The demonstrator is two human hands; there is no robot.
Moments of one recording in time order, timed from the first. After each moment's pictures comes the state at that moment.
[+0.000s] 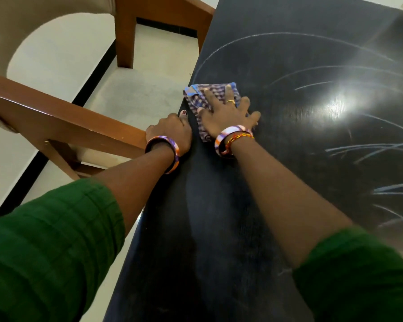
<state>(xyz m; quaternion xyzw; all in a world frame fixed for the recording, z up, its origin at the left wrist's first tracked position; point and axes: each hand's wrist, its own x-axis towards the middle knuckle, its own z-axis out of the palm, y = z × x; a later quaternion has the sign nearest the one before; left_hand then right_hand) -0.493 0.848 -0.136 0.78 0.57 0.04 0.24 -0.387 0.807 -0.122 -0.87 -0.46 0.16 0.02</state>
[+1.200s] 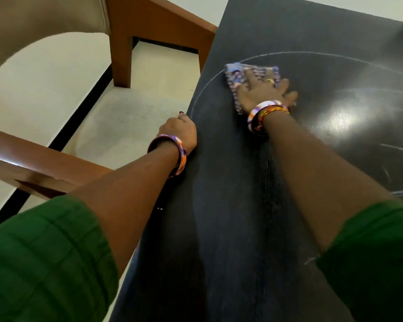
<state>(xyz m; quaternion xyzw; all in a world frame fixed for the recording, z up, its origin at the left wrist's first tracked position) -0.428 0.912 -0.138 0.64 0.64 0.10 0.41 -0.287 0.887 -0.113 -0.91 -0.39 0.09 0.09</state>
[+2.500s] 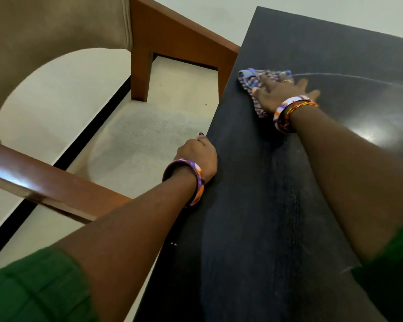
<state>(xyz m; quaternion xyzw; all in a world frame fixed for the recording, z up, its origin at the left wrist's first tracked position) -0.424 0.920 -0.151 0.63 0.65 0.11 0.41 -0.235 0.944 -0.119 -0.89 -0.45 0.07 -0.02</state>
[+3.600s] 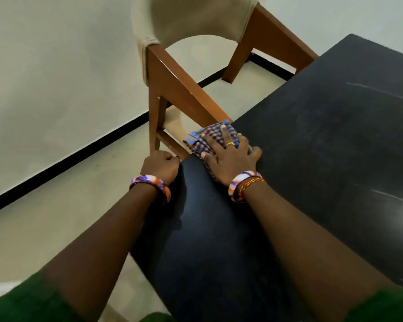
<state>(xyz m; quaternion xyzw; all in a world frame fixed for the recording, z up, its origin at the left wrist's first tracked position) -0.634 0.681 -0.123 0.50 0.76 0.22 0.34 -0.480 0.697 -0.127 -0.66 -0.75 0.10 -0.01</state>
